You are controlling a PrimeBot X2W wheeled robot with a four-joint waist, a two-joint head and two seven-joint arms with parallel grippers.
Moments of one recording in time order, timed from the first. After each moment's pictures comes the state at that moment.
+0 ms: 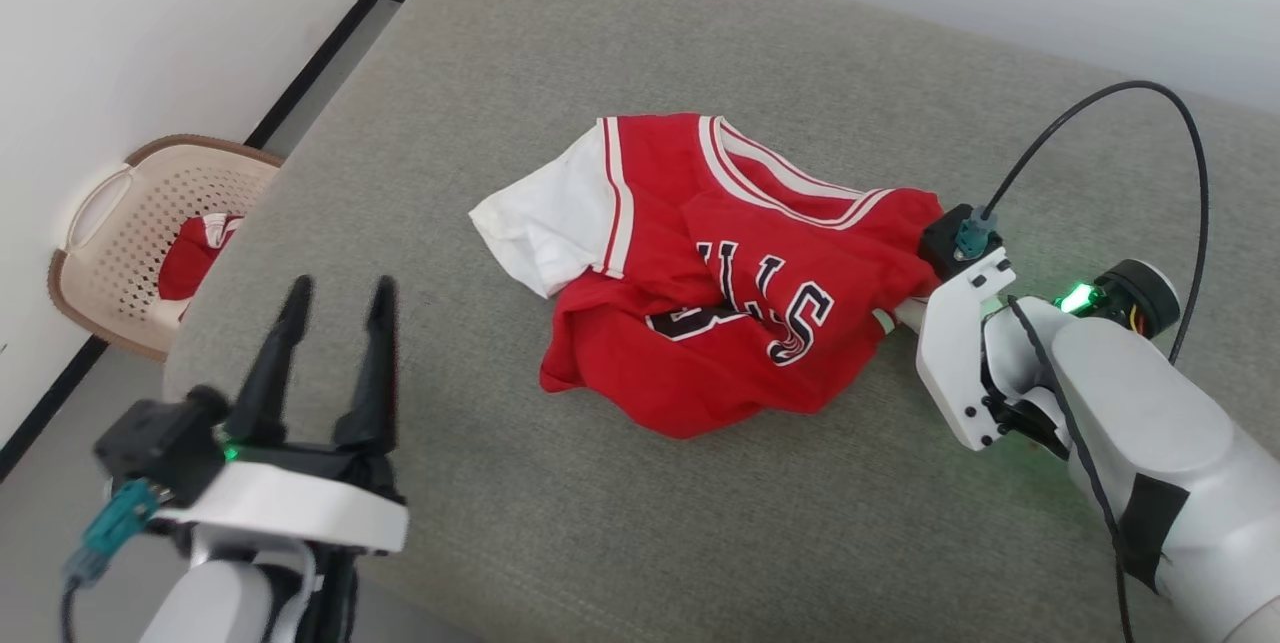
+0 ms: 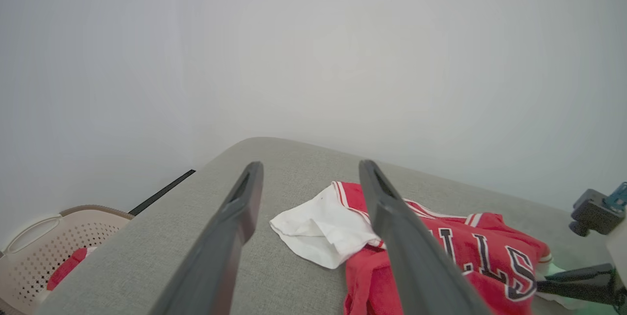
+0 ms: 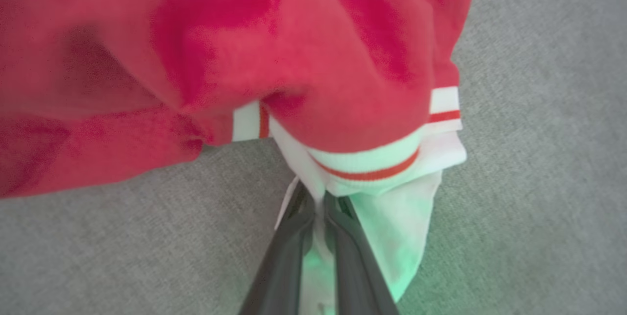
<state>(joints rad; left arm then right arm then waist) -0.17 0.39 -0.33 -0.01 -0.63 0.10 -0.26 -0.77 -0.33 0.68 0.83 0.43 0.13 0.54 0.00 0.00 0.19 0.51</state>
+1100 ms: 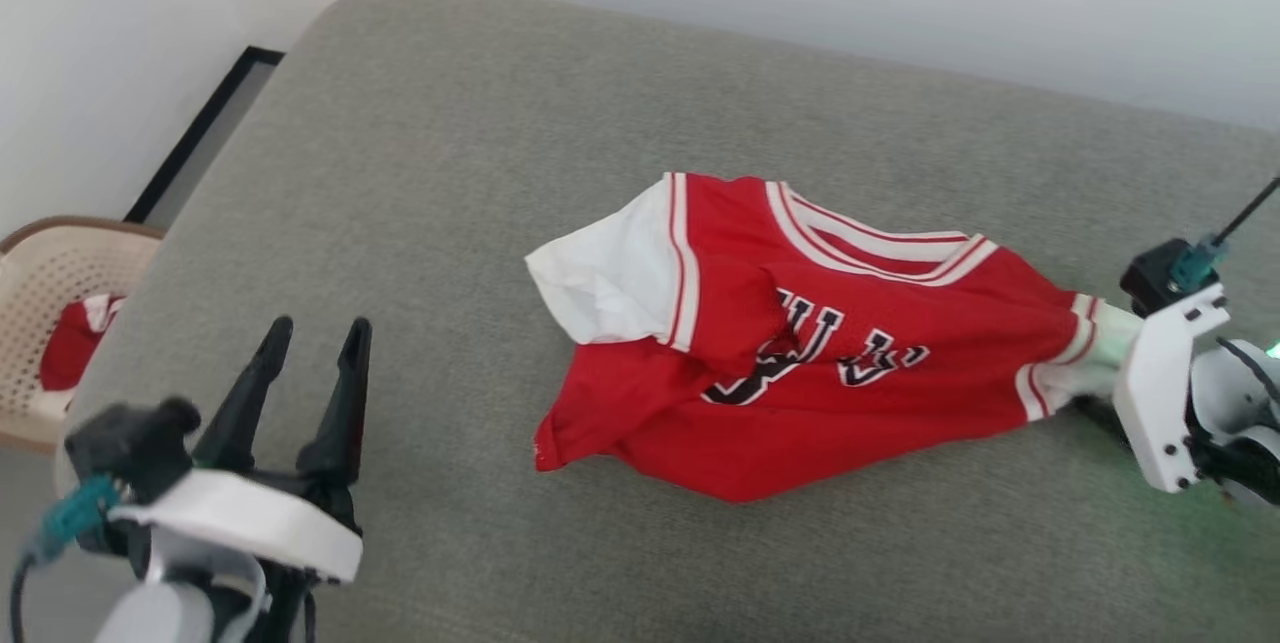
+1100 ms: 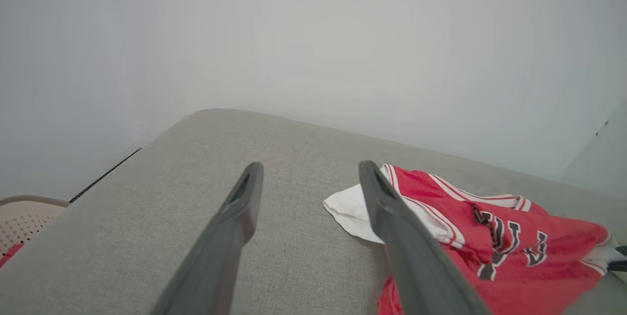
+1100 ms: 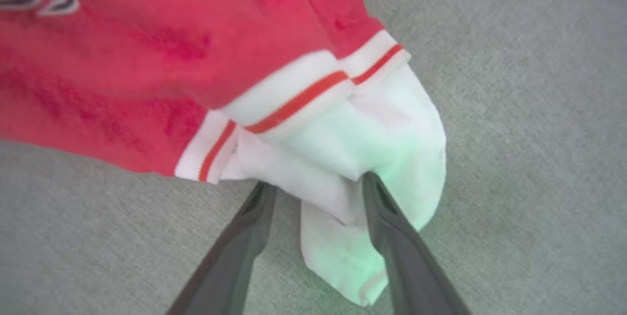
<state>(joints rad) -0.08 0.38 -0.20 -0.01 -0.62 -0.02 -0.14 -0.68 -0.72 0.83 0.59 0.83 0.13 0.57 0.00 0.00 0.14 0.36</state>
